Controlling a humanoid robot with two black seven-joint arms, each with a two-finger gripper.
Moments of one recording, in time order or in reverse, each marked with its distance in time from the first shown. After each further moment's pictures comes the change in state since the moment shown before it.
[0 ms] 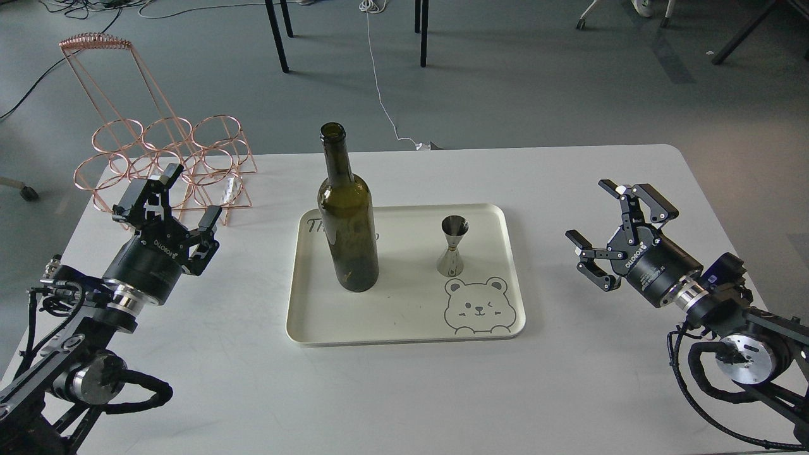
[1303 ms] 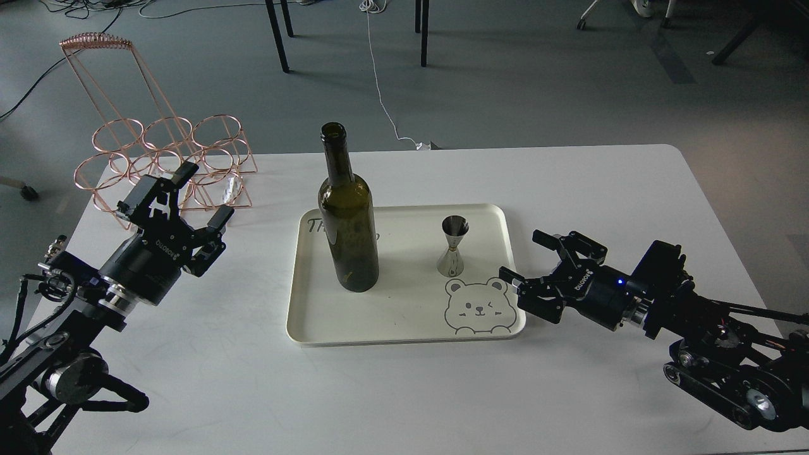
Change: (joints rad) left arm -0.023 0.086 0.039 -0.017 0.031 -0.136 -0.035; right arm 0.053 0.209 -0.012 -0.201 -1.953 -0.806 0.000
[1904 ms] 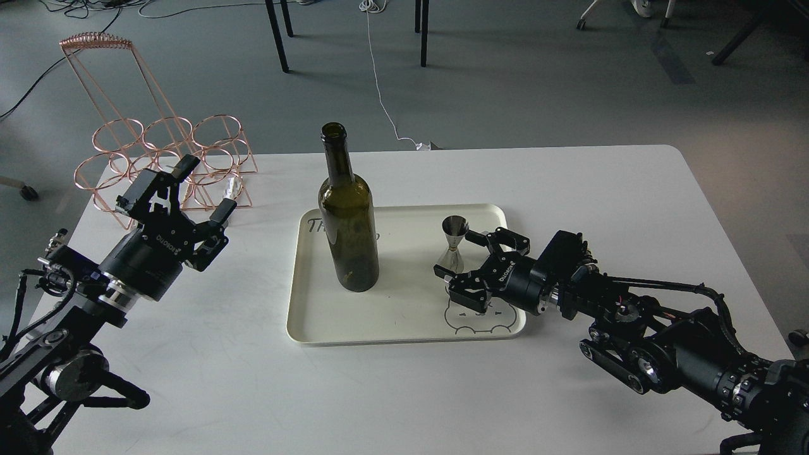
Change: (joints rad) left arm 0.003 0.002 -0.008 -0.034 0.005 0.002 0.000; right arm 0.146 0.345 -0.099 -0.385 -0.040 0.000 0.000
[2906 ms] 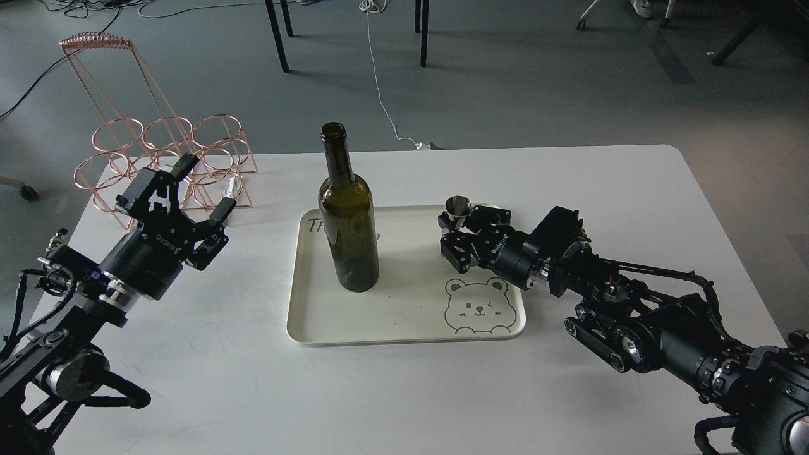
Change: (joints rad) left arm 0.000 -0.003 -0.006 0.000 0.000 0.001 0.000; right arm 0.037 0.031 0.108 -0.026 0.023 0.000 0.000
